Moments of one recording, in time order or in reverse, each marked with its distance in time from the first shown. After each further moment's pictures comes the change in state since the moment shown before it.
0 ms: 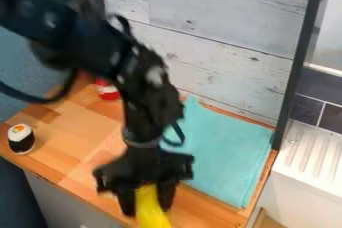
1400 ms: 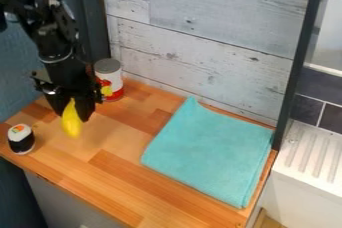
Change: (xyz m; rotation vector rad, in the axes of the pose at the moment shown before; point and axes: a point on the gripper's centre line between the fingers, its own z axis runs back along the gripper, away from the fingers) arm 0.157 0.085 0.007 -0.011 -0.159 -0.469
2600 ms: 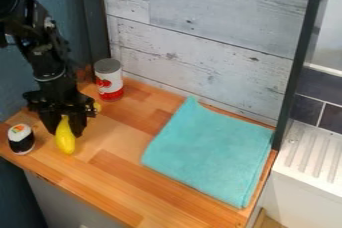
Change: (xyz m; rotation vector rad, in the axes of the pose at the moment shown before) arm -0.010 0.019 -0.032 -0.002 0.074 0.143
